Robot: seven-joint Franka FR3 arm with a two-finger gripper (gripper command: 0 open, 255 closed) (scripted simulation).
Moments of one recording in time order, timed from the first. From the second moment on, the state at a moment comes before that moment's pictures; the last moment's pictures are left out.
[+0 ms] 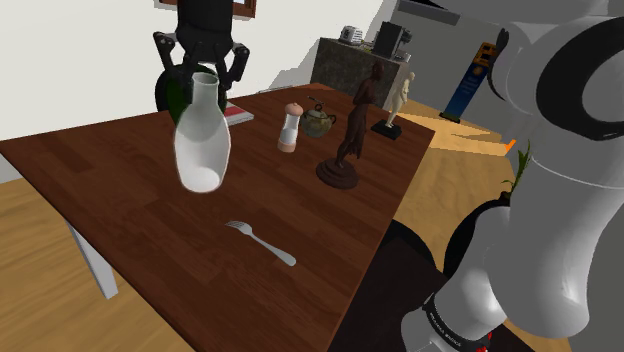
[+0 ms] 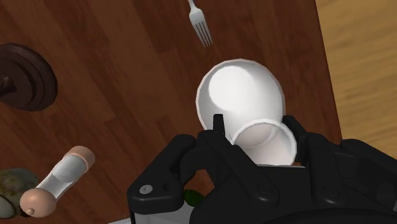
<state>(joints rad) 0.52 0.23 0.11 -1.35 -0.07 1.61 0.73</state>
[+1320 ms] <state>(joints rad) 0.61 0.38 0.15 -1.32 -0.10 1.73 0.85</state>
